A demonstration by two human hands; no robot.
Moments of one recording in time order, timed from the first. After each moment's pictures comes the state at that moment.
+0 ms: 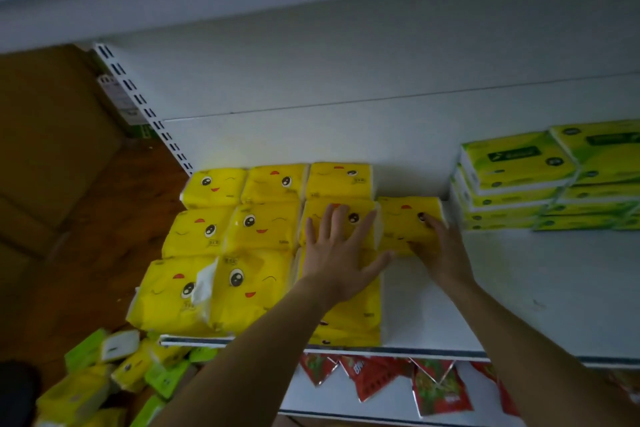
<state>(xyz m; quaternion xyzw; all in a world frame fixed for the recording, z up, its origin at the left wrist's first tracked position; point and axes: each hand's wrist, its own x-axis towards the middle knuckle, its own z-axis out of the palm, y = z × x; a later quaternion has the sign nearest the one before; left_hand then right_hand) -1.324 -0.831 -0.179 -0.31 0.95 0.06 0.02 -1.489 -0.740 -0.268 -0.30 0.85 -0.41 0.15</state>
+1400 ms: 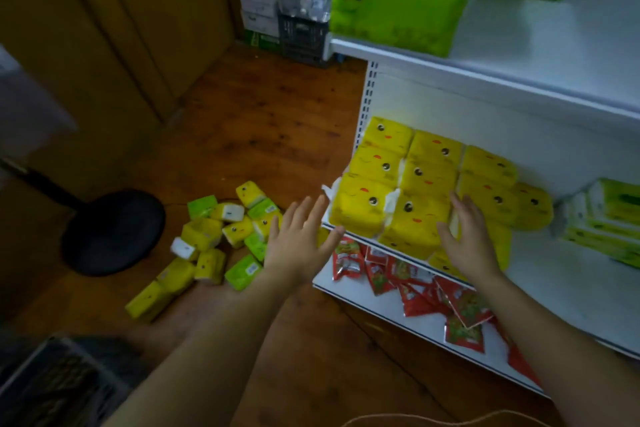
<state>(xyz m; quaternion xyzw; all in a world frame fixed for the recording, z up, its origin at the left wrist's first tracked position) -0.986 -0.840 -0.072 -0.53 0.81 0.23 -0.01 -1.239 -0.765 -0.095 -0.47 0.81 -0.30 0.17</state>
